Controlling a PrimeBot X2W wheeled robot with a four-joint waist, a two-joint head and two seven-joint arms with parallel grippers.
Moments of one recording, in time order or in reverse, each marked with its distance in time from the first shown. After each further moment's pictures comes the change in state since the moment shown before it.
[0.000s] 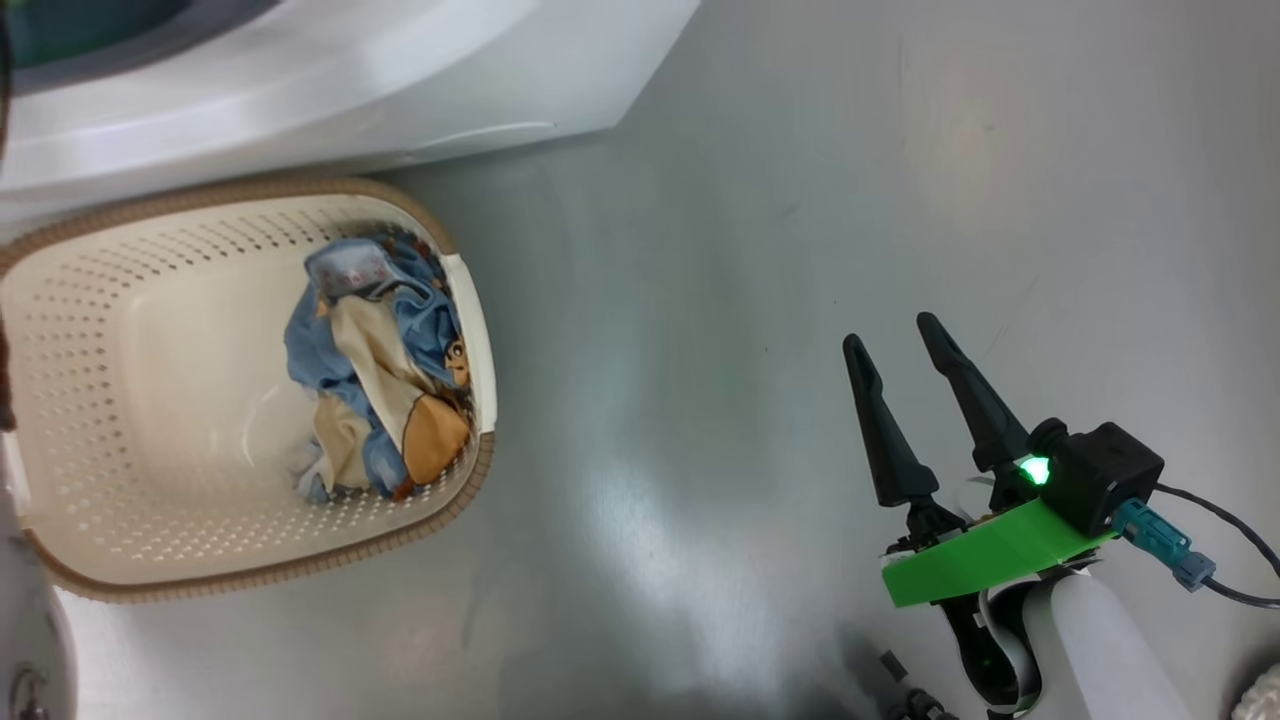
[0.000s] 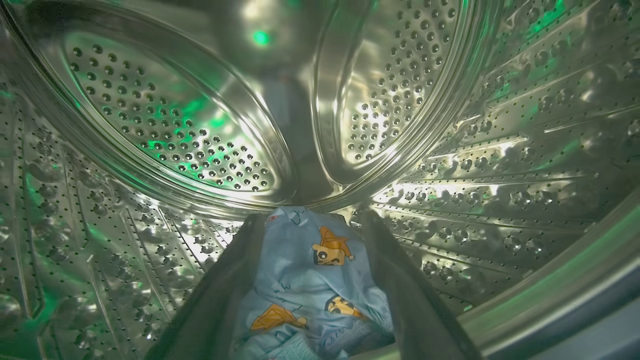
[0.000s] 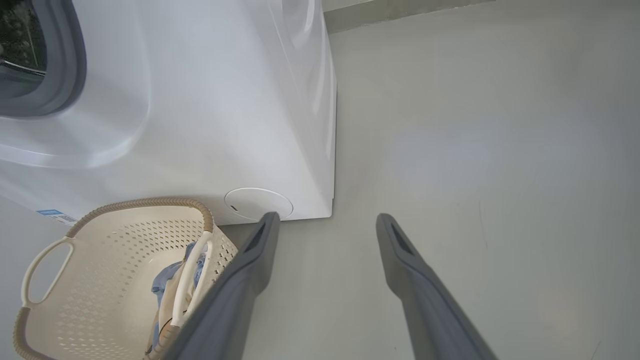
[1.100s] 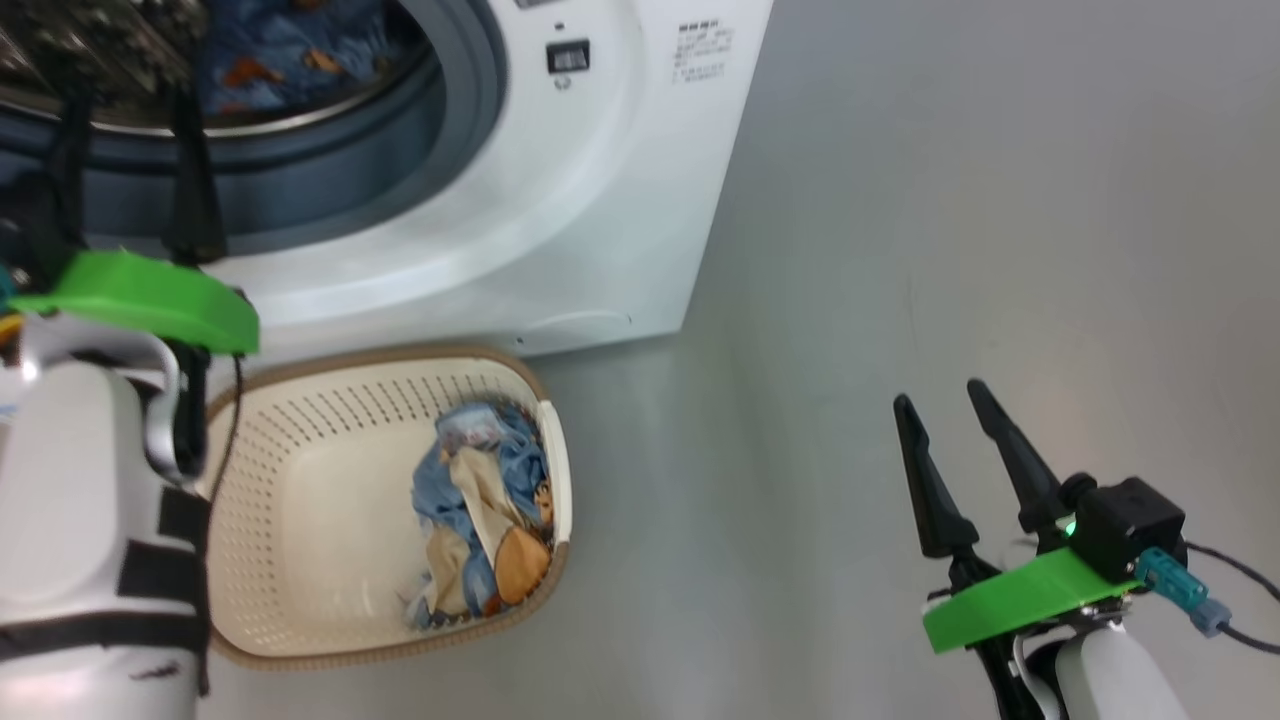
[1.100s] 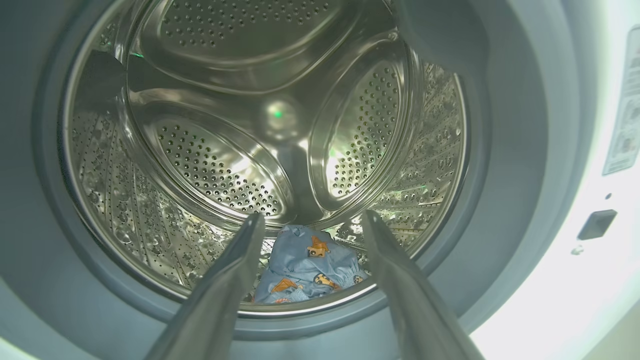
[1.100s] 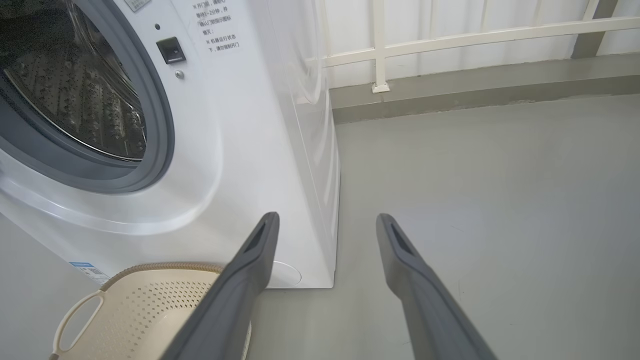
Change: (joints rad) left arm 0.525 -0.101 0.032 -0.285 -0.034 0.001 0.000; right arm 0.082 -0.001 -0.088 0.043 -0.056 0.000 0.000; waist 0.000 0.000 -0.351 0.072
